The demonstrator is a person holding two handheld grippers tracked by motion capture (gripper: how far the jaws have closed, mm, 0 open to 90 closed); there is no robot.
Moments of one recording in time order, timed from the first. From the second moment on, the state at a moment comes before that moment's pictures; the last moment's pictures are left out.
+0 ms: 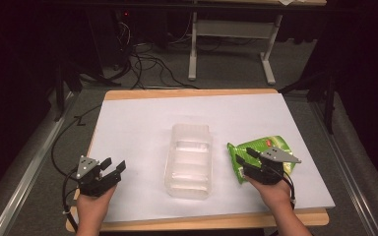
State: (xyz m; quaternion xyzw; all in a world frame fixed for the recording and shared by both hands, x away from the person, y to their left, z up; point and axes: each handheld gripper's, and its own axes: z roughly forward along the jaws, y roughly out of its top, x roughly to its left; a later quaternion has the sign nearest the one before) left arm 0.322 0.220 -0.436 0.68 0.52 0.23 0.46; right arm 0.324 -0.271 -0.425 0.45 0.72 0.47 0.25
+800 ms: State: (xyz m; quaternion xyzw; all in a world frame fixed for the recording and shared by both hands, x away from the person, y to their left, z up) left arm 0.327 0.205 -0.441 0.72 0.50 0.21 0.44; right arm 0.333 -0.284 -0.426 0.45 0.73 0.46 0.25
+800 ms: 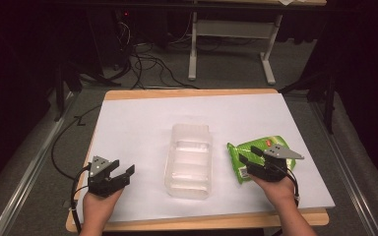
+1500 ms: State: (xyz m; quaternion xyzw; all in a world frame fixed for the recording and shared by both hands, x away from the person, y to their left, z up) left arm 0.327 0.200 -0.443 0.74 0.48 0.21 0.43; right arm 0.340 -0.359 -0.437 0.55 0.69 0.40 0.26
